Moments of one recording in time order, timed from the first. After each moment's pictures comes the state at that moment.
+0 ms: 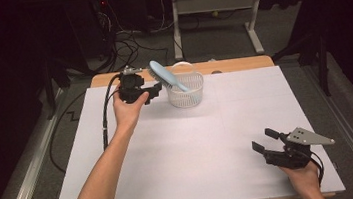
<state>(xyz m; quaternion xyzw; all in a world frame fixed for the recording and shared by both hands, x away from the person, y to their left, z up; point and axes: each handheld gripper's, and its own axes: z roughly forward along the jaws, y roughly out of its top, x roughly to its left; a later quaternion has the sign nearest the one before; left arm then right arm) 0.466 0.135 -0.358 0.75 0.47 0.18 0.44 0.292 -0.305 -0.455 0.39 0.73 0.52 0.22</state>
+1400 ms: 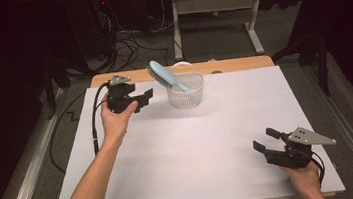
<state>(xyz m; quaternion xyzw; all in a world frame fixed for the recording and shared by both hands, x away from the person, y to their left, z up) 0.437 0.162 -0.357 0.75 0.45 0.19 0.45 0.292 -0.307 -0.454 0.40 0.72 0.52 0.22</state>
